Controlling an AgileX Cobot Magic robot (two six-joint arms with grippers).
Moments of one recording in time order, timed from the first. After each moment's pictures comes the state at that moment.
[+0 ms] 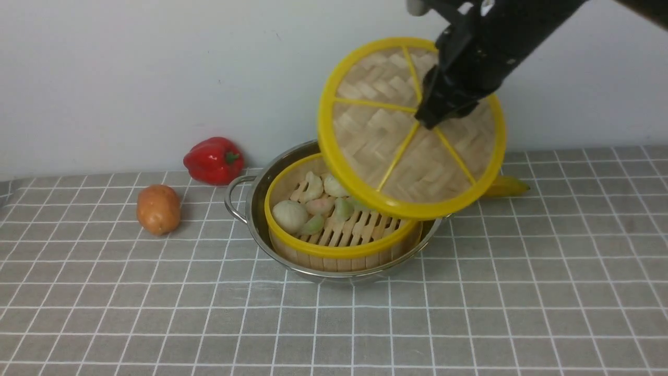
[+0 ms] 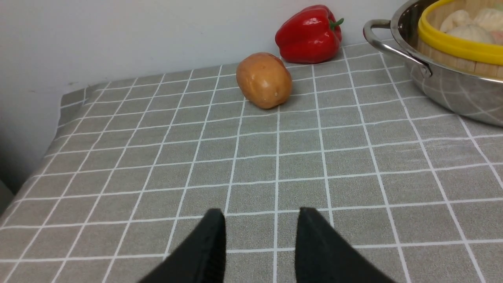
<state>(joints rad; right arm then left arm) 0.48 1.96 -2.01 0.12 1.23 -0.40 0.05 0.00 0.01 0.06 0.37 0.09</state>
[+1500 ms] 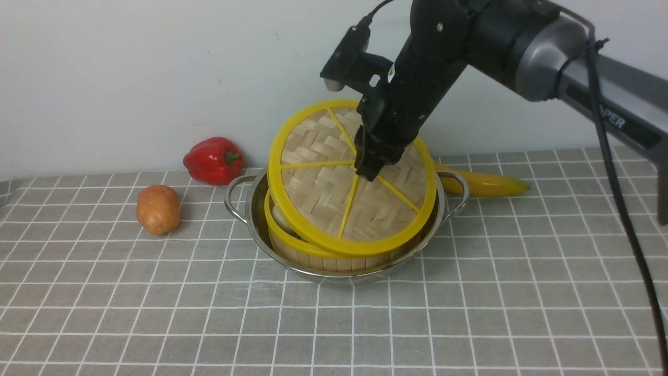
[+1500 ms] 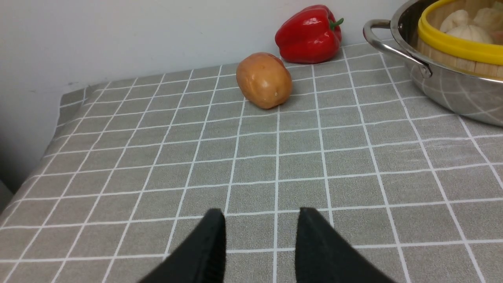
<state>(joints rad) 0.54 2.21 -2.17 0.17 1.24 -0.59 0.05 0.00 0.01 0.06 0.37 0.09</state>
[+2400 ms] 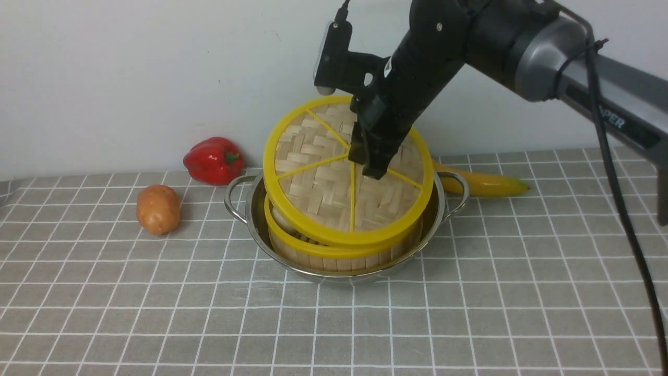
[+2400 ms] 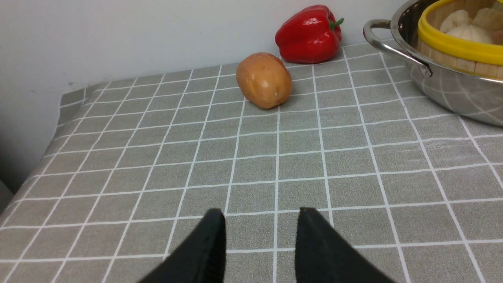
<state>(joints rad) 0.54 2.21 -2.17 0.18 1.17 -0.80 0.05 0.00 0.01 0.06 0.37 0.09</state>
